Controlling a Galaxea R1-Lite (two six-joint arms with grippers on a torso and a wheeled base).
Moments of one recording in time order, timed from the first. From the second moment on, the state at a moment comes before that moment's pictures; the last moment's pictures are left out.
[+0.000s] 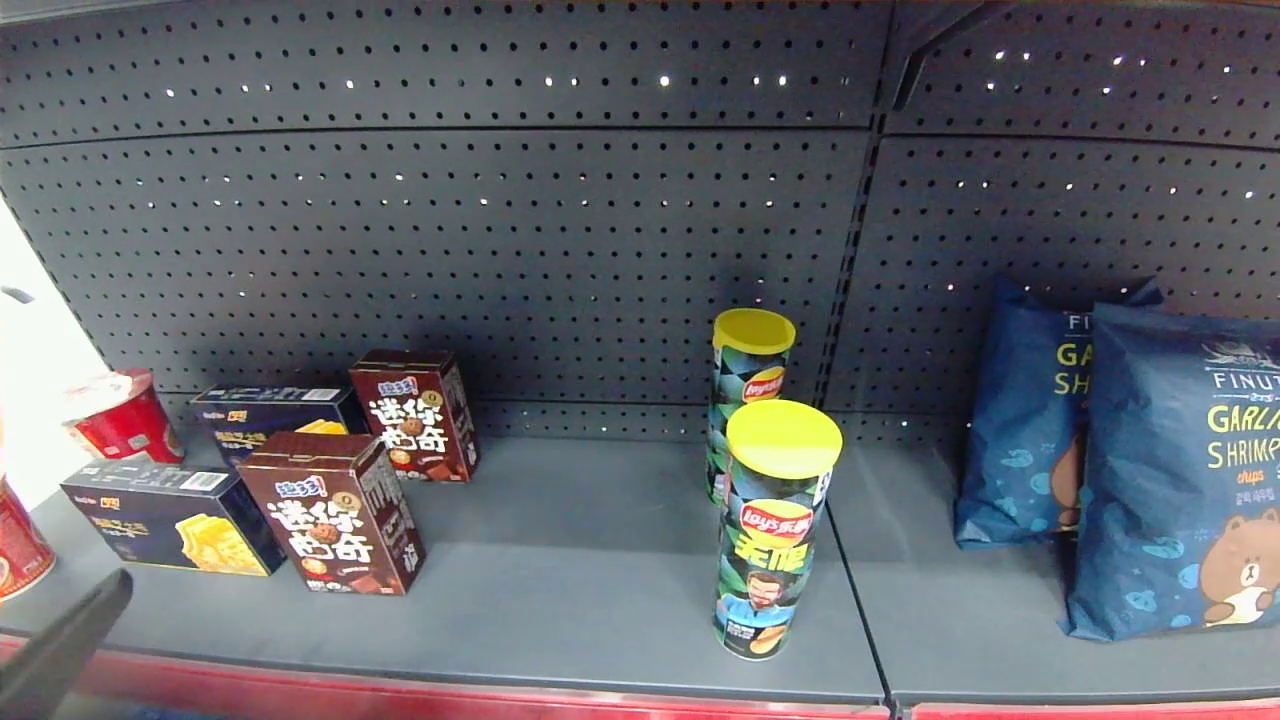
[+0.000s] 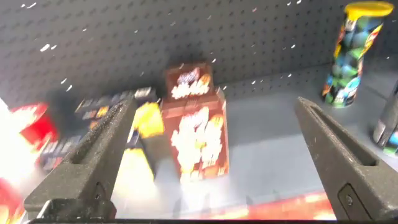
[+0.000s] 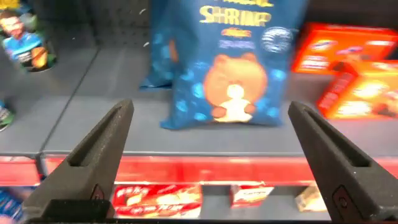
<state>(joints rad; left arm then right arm) -0.12 0.58 -0.25 -0.42 -0.05 0.10 -0.05 0.31 -0.29 0.01 -0.07 -0.07</state>
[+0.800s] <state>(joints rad) -0.11 0.09 -0.01 -0.13 0.11 0.00 -0.09 0.09 -0.01 -0.07 -0.06 -0.14</state>
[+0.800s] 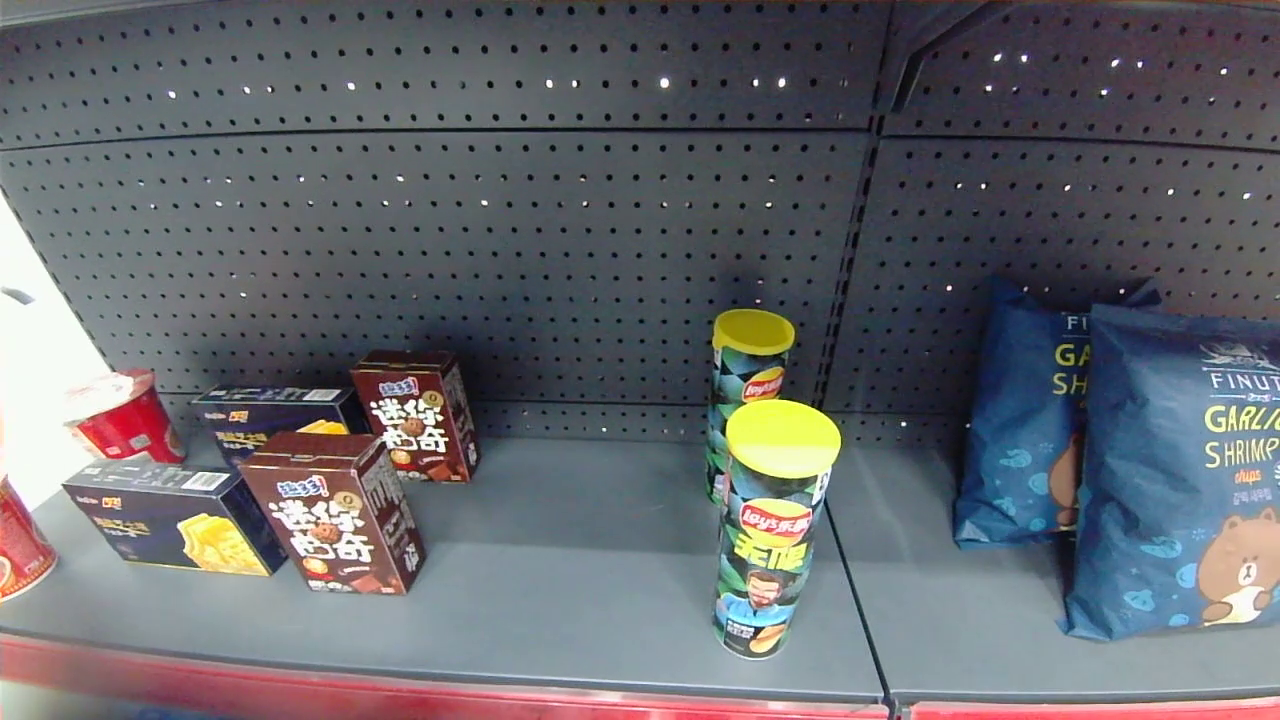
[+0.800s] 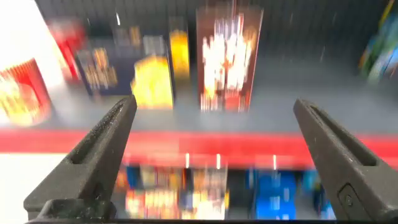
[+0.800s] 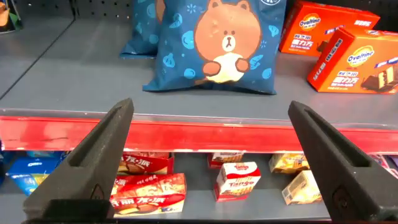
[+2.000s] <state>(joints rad) -0.11 0.08 0.00 -0.07 0.07 -0.02 -0.09 0.09 0.00 -0.06 0.08 -0.10</state>
